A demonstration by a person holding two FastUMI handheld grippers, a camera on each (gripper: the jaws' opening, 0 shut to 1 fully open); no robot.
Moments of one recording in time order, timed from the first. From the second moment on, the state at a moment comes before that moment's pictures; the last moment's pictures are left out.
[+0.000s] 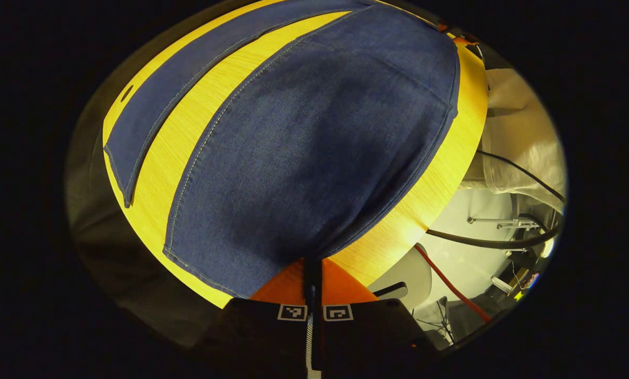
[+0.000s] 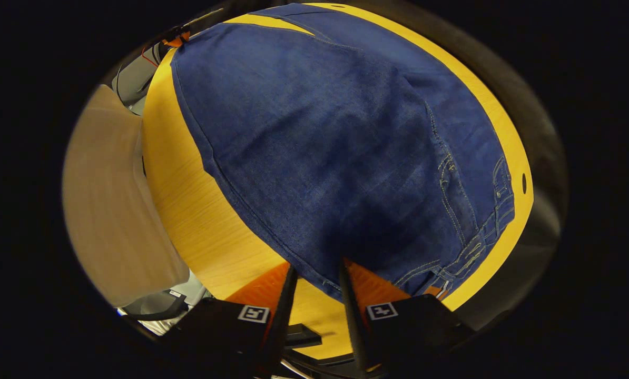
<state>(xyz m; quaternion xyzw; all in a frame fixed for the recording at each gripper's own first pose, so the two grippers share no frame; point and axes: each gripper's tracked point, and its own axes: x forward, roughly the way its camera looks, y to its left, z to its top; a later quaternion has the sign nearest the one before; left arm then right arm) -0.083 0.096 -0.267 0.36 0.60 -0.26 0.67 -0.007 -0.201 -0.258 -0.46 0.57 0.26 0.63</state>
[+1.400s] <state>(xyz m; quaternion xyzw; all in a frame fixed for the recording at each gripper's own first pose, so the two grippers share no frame) -0.030 0.126 -0.166 0.41 0.61 -0.26 0.62 0.050 -0.167 -0.142 -0.29 0.48 0.05 0.83</state>
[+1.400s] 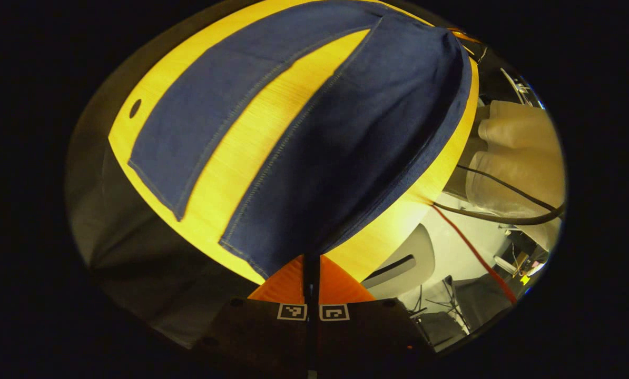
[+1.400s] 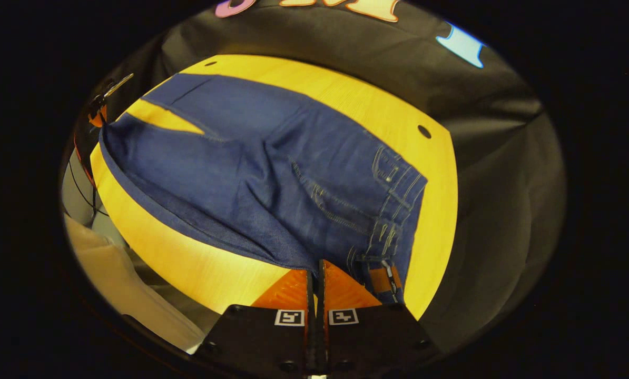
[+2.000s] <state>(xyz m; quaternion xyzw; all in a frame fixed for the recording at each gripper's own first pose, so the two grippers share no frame) 0.111 0.137 -0.095 0.49 0.55 -0.23 0.63 0.154 -0.139 -0.103 -0.28 0.47 0.02 0.83</state>
